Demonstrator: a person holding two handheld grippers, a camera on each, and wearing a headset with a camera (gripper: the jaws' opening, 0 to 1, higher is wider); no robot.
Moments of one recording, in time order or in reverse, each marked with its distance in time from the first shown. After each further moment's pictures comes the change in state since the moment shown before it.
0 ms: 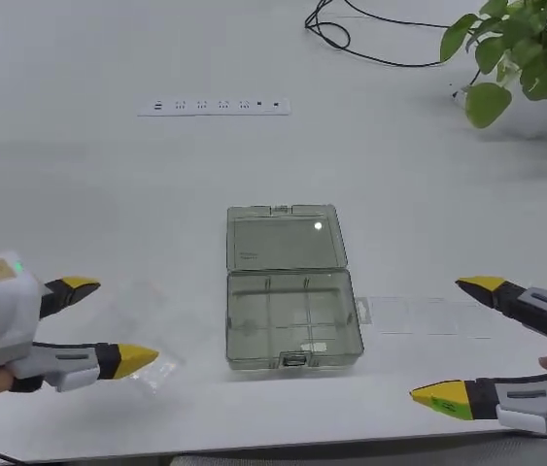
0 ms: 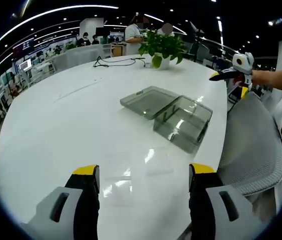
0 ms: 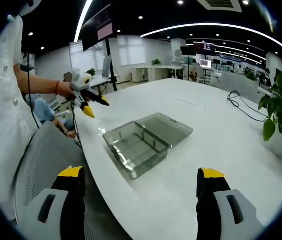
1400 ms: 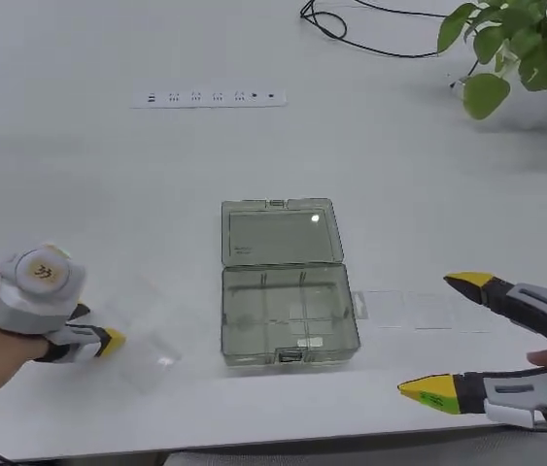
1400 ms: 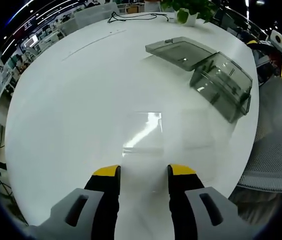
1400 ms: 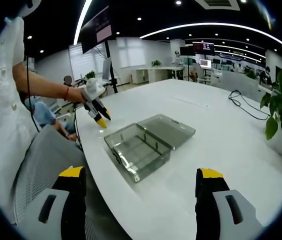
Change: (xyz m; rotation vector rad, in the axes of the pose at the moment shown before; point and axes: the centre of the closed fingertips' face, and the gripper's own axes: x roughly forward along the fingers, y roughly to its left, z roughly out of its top) left arm 0.029 0.035 -0.059 -0.041 0.363 0.155; right arm 0.006 0.004 -0.001 0.021 -0.016 0.011
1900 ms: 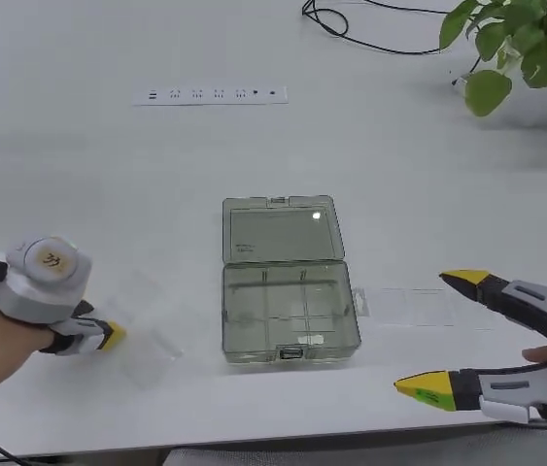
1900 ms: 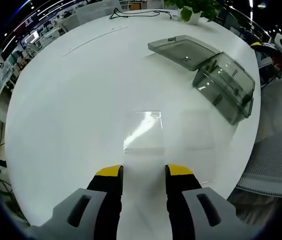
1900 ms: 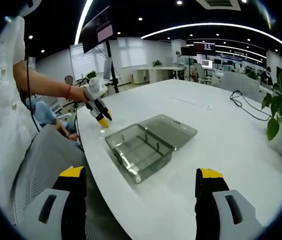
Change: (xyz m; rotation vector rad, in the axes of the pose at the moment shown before) left arm 0.000 0.001 0.001 -0.018 0.032 0.001; right arm 0.003 0.004 0.002 -0.005 0.001 0.007
